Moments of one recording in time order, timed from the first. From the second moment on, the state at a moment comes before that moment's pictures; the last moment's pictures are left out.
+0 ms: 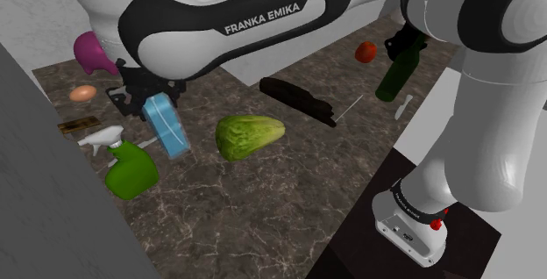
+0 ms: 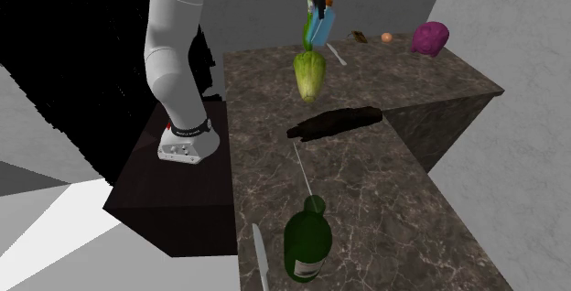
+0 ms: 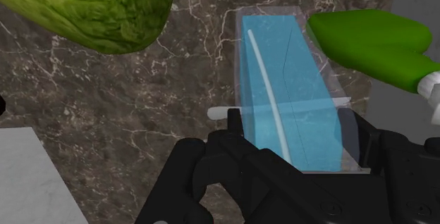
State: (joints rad) arm 0.42 0.45 0.52 -1.51 -0.40 1.98 0.93
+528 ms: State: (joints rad) arm 0.41 0.48 0.51 -1.58 -0.43 2.07 0.96
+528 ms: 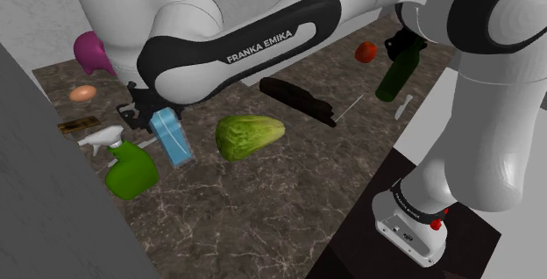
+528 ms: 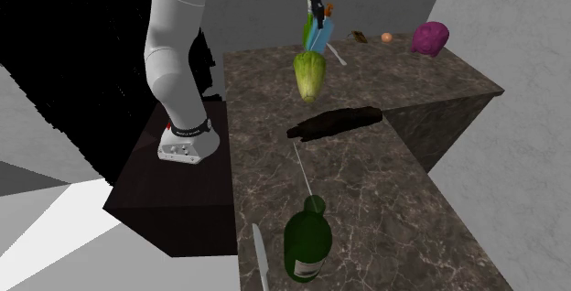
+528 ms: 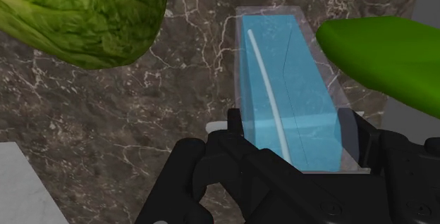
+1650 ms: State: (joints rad) arm 0.42 0.51 0.50 -1.62 -0.46 2.14 0.98
